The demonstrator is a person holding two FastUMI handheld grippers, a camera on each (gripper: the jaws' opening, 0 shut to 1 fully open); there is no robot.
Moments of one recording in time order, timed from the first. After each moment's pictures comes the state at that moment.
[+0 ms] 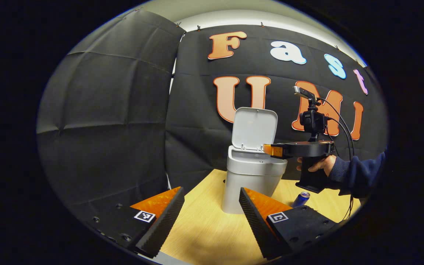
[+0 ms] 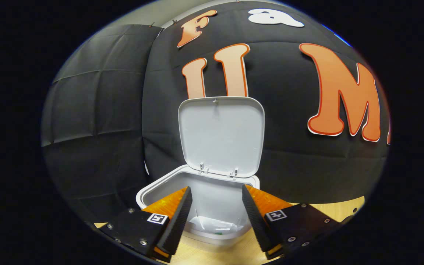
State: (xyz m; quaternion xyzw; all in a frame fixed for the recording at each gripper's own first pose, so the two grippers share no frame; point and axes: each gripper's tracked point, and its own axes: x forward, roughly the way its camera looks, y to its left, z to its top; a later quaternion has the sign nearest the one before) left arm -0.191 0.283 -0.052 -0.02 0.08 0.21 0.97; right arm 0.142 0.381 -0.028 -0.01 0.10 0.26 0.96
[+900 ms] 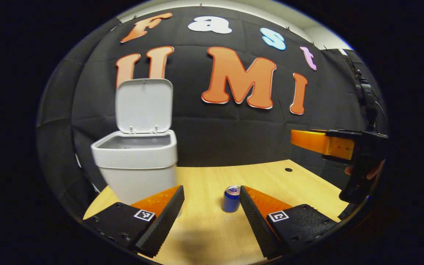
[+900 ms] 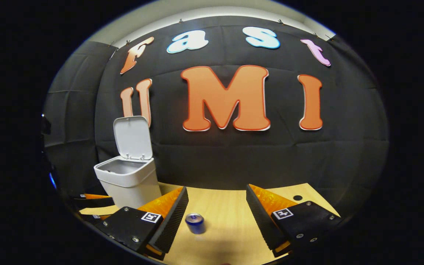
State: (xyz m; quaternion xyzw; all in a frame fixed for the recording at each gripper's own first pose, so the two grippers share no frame) left arm 0.000 0.032 -0.149 0.00 0.16 -0.06 0.99; right arm 0.034 0.046 -0.046 0.02 0.08 0.03 1.00
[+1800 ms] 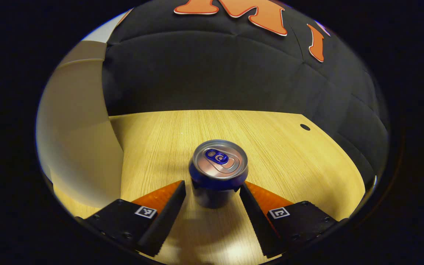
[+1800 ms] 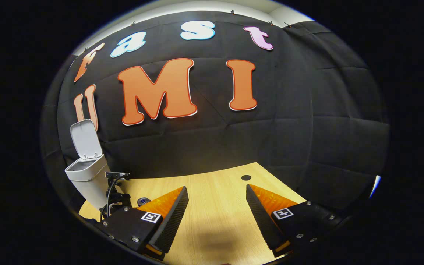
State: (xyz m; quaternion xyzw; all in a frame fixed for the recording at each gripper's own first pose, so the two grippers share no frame) left arm 0.117 -0.023 -0.340 0.00 0.34 -0.06 0.94; right arm -0.025 -0.092 -0.070 0.06 0.14 -0.14 0.98
